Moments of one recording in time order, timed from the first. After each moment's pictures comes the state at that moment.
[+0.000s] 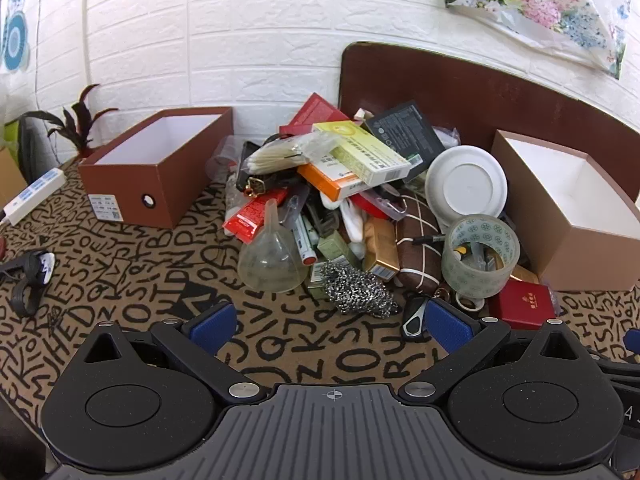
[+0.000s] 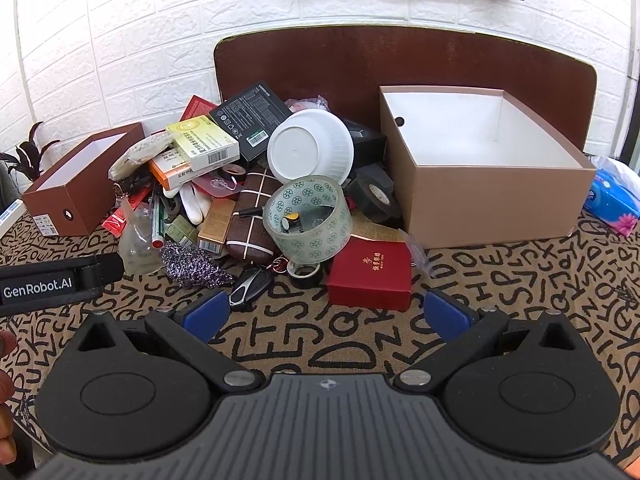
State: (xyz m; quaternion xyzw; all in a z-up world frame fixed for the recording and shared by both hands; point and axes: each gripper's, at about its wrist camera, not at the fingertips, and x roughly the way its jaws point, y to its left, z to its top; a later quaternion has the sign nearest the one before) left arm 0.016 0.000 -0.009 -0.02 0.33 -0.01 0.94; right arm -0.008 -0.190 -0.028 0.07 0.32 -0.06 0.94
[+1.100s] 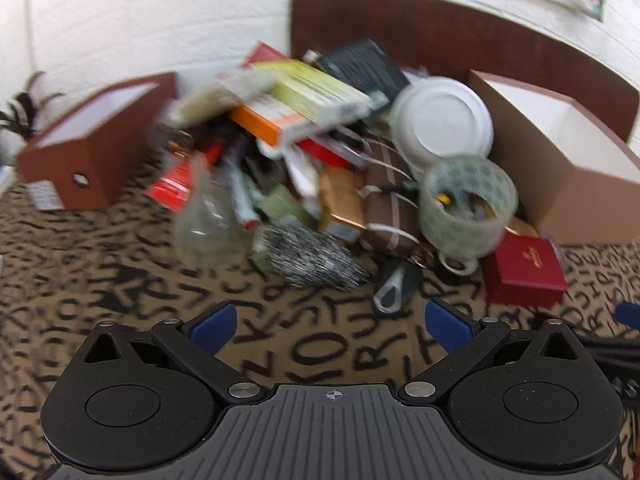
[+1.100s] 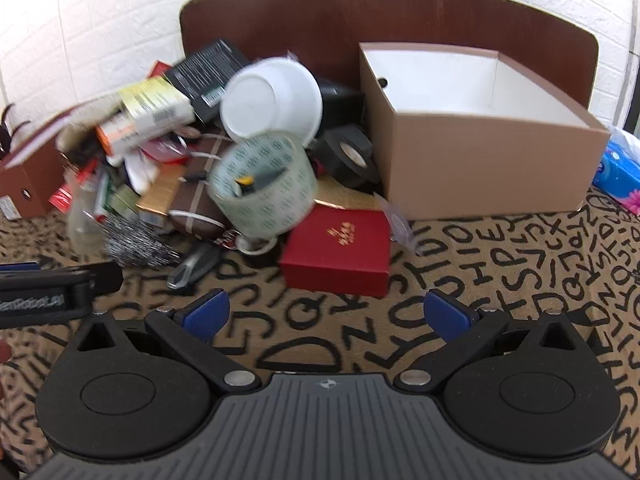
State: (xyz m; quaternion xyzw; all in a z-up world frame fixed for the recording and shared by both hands) left arm 0.059 -0.029 -0.070 0.01 0.38 -0.08 0.92; right arm 0.030 -0.223 -0.090 0.06 0.35 -0.07 0.93
